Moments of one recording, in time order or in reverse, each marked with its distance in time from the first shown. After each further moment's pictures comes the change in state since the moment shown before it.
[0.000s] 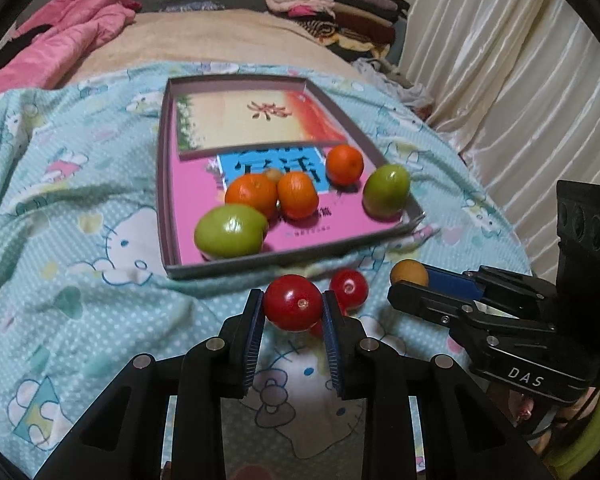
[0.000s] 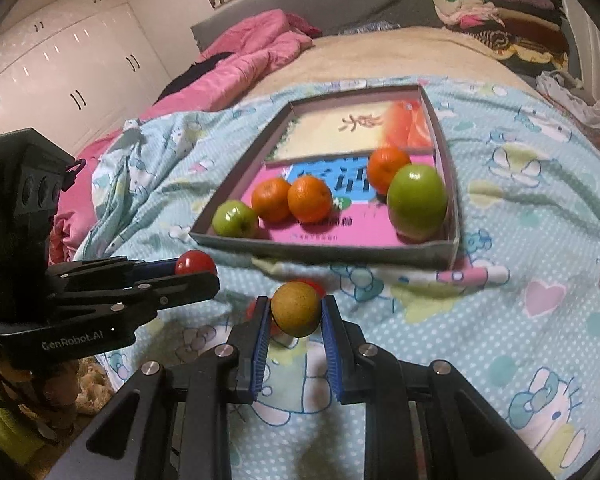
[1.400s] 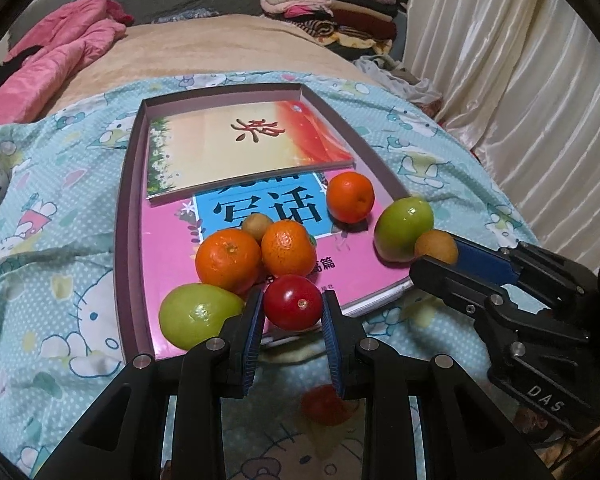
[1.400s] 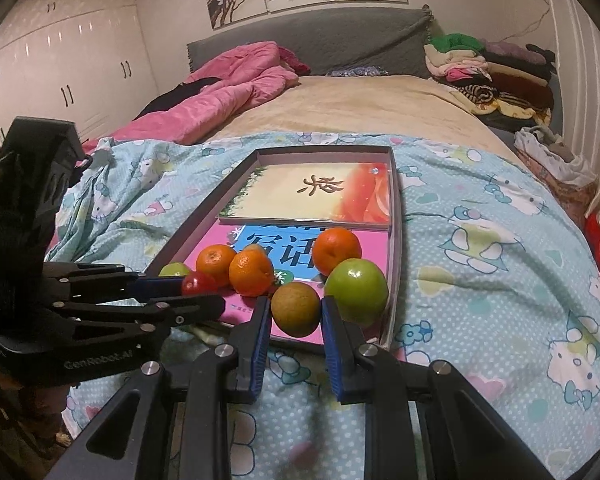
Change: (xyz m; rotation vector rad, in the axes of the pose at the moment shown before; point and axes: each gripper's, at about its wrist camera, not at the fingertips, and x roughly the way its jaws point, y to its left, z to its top) left arm 0.046 -0.015 0.038 0.049 -0.005 0.059; right arm 0.006 -0.015 0.035 -0.118 -0.112 -0.164
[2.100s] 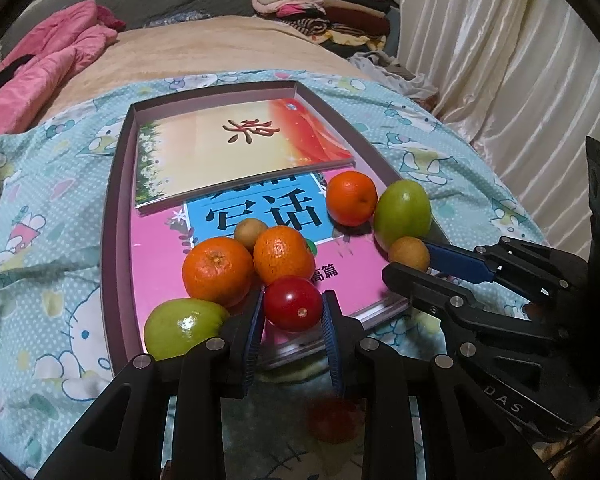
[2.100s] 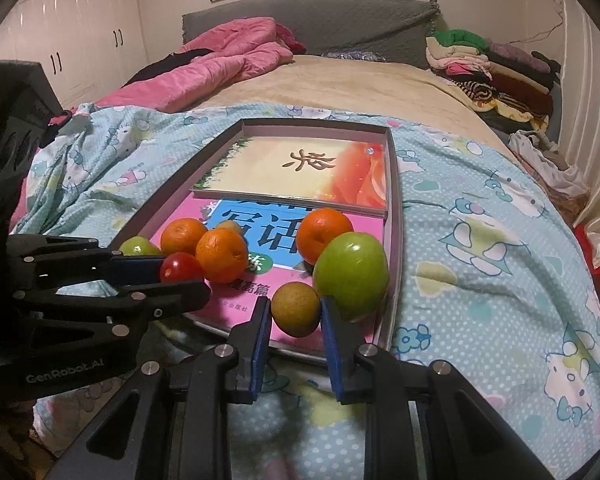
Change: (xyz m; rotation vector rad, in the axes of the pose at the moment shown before) left arm 0.013 -0.001 0.004 0.035 0.000 -0.002; right arm 0.033 -0.001 0.000 -0.041 0.079 -0.067
